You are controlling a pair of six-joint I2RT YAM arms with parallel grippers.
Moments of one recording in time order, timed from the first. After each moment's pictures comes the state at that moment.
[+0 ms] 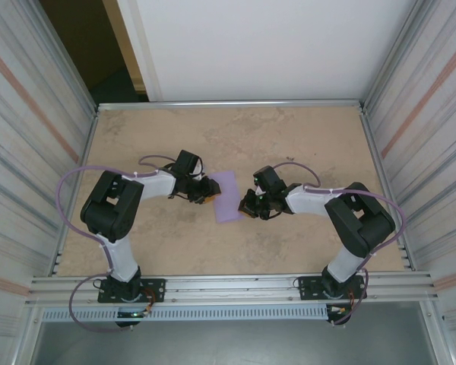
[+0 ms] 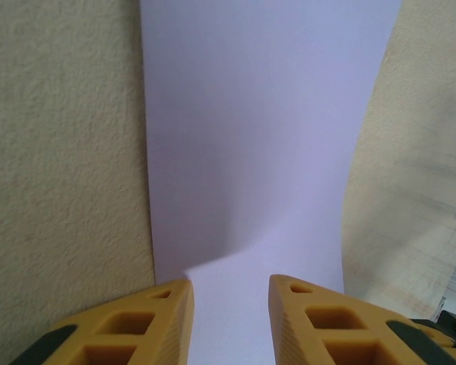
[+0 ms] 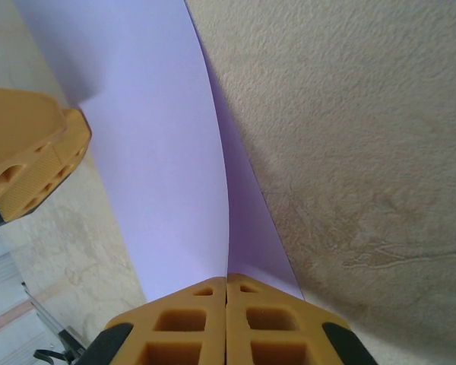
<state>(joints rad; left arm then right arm) -0.46 1.84 0.97 -0.19 0.51 -0.80 0.64 1.67 0.78 -0.09 -0.40 1.05</state>
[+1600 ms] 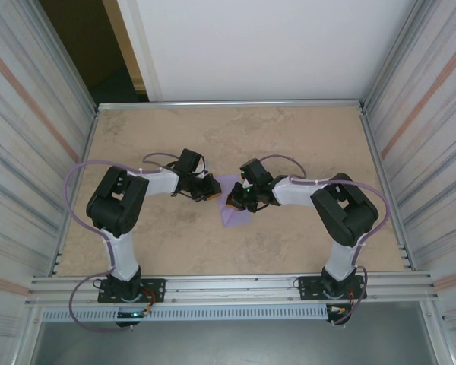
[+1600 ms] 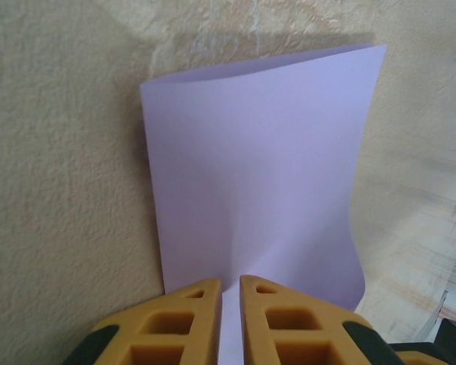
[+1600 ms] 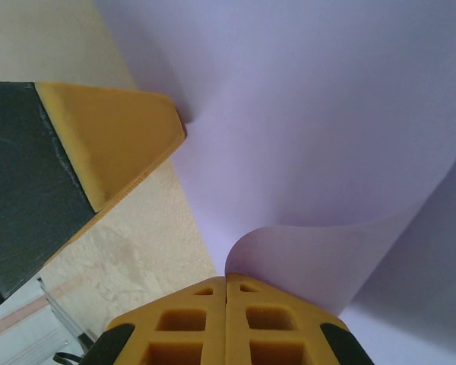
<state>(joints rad) -0.46 1.90 1.01 -0.15 0.53 -0.76 0.69 1.81 0.95 -0.09 -0.41 1.06</state>
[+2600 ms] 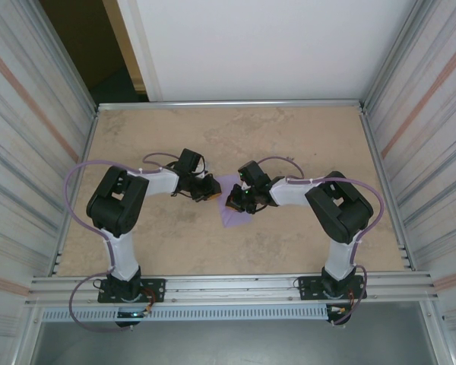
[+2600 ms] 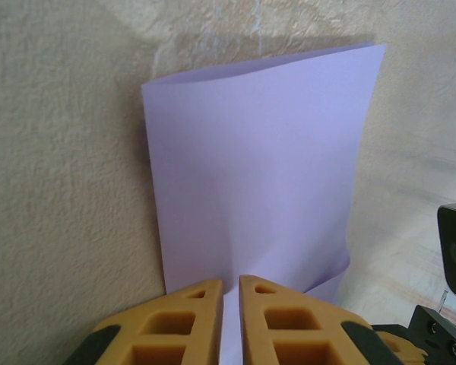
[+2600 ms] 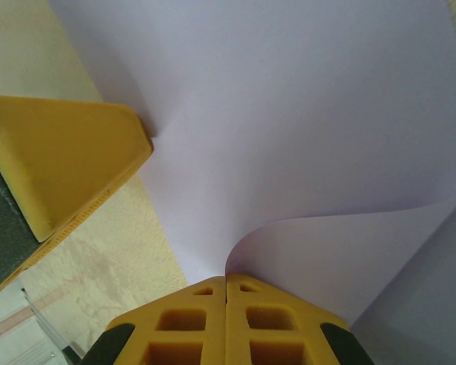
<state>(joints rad) -0.46 1.90 1.01 -0.15 0.53 -0.76 0.69 1.85 0.95 -0.08 -0.39 1.06</state>
